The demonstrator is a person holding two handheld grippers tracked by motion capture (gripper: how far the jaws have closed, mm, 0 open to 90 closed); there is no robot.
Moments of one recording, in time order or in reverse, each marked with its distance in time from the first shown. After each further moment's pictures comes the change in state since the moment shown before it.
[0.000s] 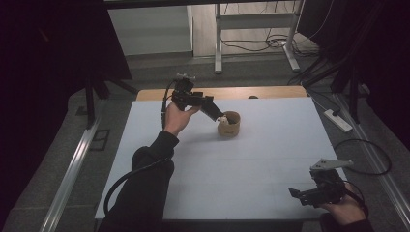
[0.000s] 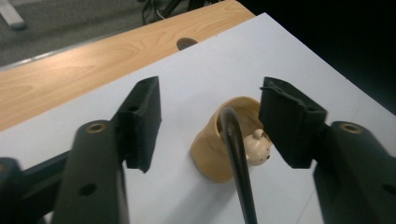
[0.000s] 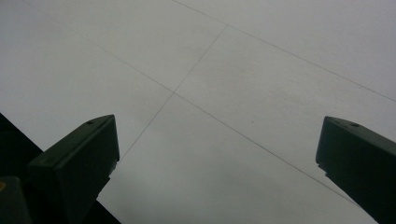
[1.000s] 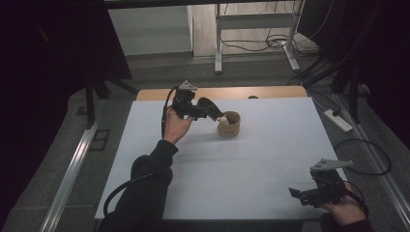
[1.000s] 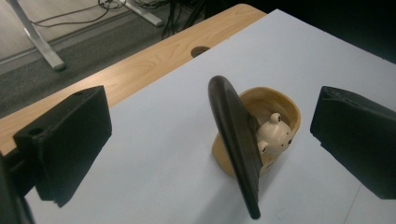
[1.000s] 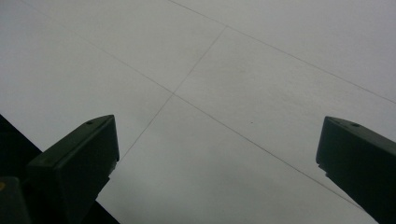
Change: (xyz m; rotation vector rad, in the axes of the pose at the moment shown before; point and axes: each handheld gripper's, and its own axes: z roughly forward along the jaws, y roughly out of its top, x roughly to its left) left arm -0.013 -0.024 0.000 -0.075 0.102 0.163; right arm 0.000 0.000 -0.001 -0.005 -0.004 -0.001
